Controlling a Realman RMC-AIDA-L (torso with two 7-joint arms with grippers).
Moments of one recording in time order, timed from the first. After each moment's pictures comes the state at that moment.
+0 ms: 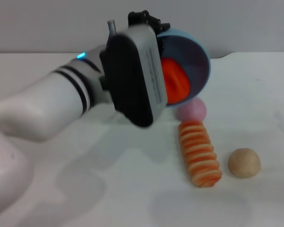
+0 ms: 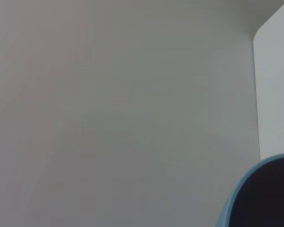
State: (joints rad) left arm -0.24 -2.06 2.08 1.55 2.89 0.22 -2.06; right arm 0.25 2.07 -0.34 -0.40 -1.52 -1.57 1.03
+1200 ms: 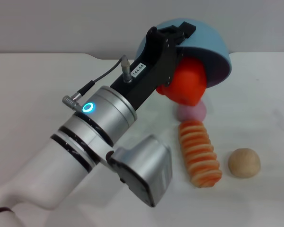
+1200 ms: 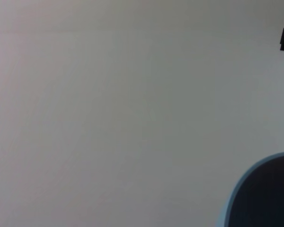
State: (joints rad) left arm -0.09 -2.07 2.30 1.36 2.89 -0.47 -1.61; right arm 0.26 2.07 -0.34 -0.39 -1.51 -1.57 1.04
